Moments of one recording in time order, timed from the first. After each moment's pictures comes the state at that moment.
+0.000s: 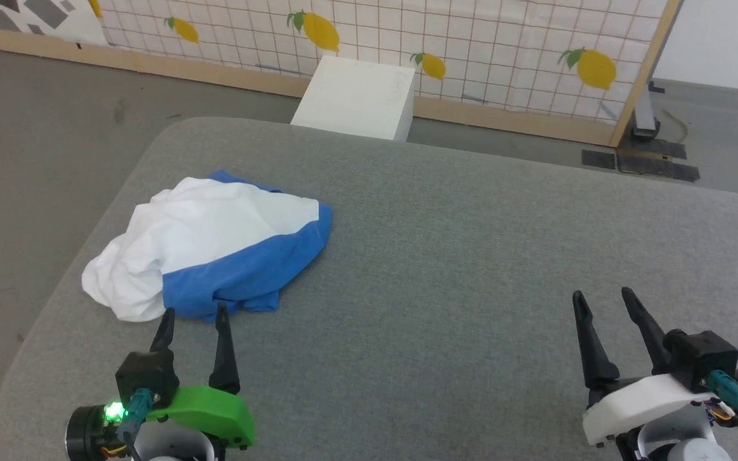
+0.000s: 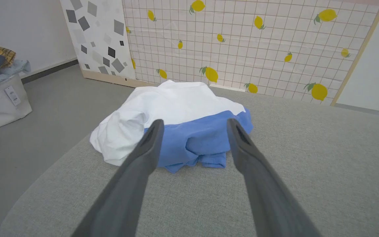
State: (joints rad) left arm 0.02 0.05 -0.04 0.05 -0.11 0.08 -0.13; right arm 0.00 -0.05 -0.02 0.11 0.13 0.13 -0.12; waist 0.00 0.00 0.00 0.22
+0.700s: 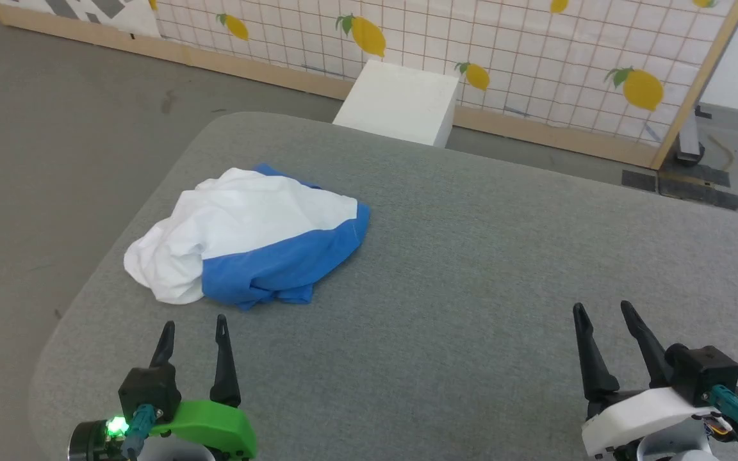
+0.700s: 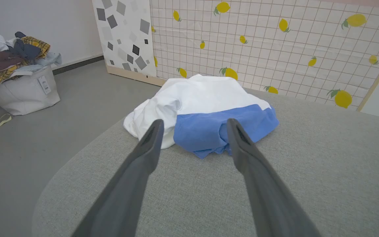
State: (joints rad) left arm 0.04 0.05 -0.05 0.07 -0.12 0.10 -0.17; right arm 0.02 -0.05 -0.01 0.15 0.17 0.13 -0.17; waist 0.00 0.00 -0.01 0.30
